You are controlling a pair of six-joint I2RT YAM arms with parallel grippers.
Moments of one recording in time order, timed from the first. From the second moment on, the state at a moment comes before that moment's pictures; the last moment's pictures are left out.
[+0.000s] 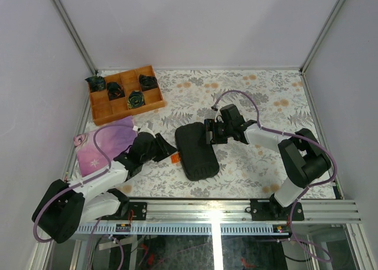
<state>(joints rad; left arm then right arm) -0.56 1.08 0.38 0.10 0.06 -0.98 0.56 1.67 0.89 -0.11 -0.39 0.50</state>
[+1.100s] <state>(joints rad) -0.53 1.27 0.10 0.65 0.14 -1.09 0.56 1.67 0.89 -0.11 -0.38 0.50</state>
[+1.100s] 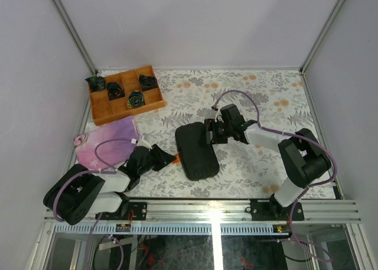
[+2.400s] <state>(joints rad) -0.51 1.35 0.13 0.76 0.25 -1.08 0.56 1.67 0.89 -0.11 -0.38 0.50</state>
